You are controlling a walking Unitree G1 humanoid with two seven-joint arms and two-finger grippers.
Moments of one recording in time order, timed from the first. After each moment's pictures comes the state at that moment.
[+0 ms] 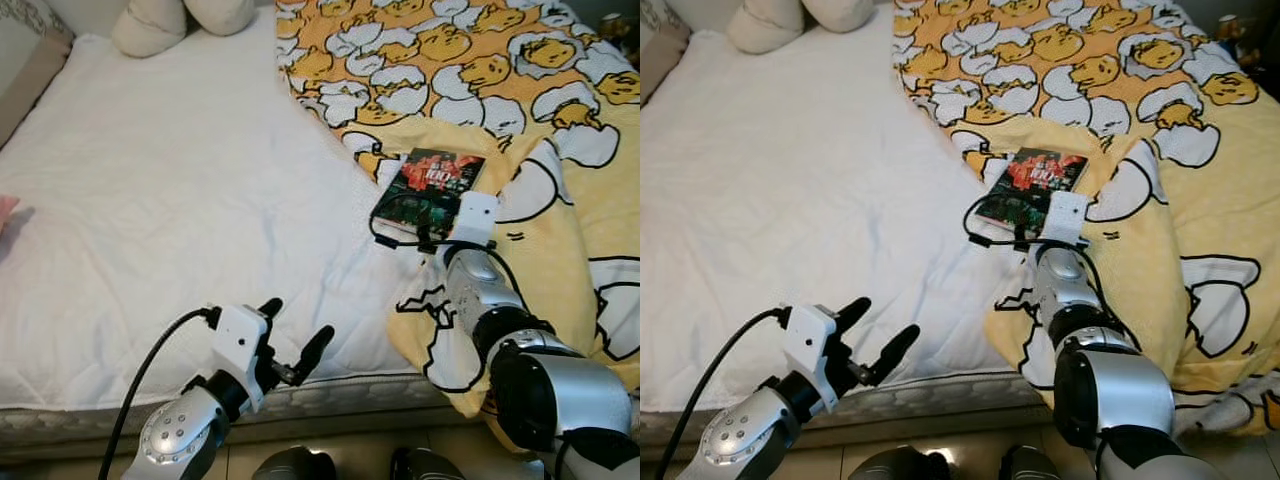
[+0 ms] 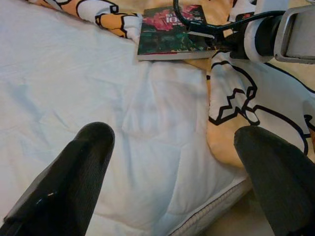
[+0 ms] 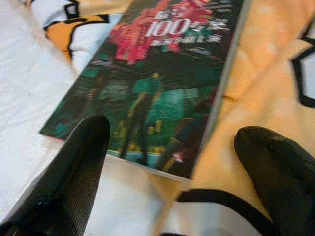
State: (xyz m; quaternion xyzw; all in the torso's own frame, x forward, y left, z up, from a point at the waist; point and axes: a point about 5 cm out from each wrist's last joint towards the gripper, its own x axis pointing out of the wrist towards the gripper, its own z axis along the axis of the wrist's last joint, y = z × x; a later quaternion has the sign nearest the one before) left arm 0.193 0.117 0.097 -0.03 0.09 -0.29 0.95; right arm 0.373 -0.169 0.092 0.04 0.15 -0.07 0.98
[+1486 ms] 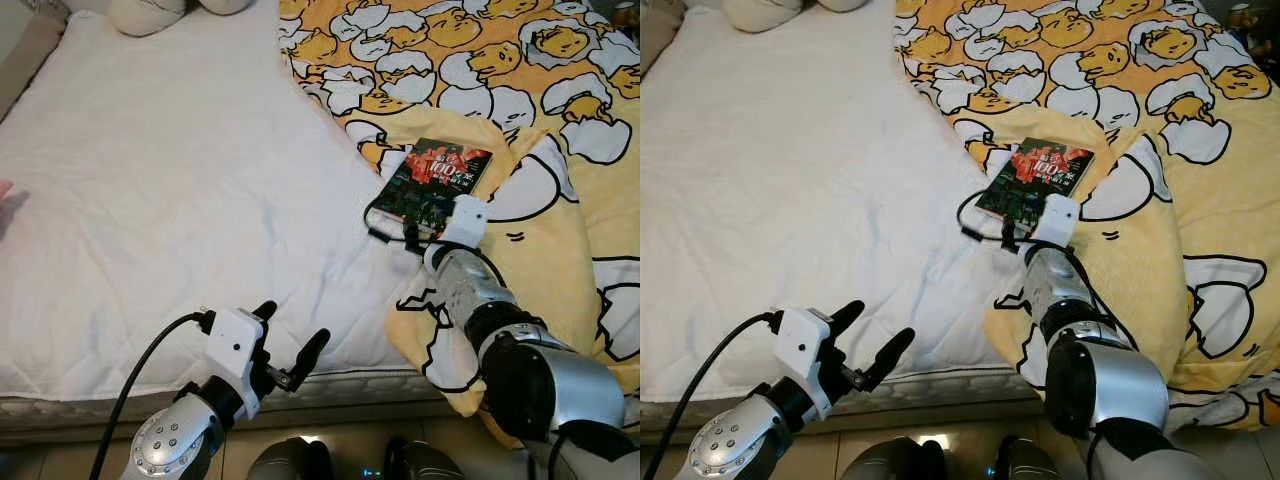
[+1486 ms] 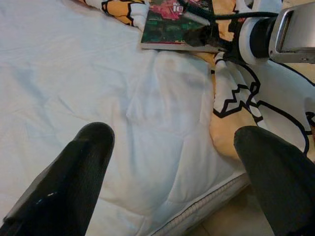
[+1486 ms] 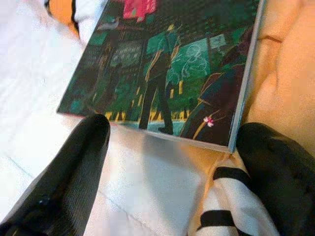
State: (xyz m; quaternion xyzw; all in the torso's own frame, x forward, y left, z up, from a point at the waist) left arm 0.185 0.120 0.102 -0.02 0.09 -0.28 0.95; right arm 0.373 -0.156 0.086 0.17 0.19 -0.05 0.97
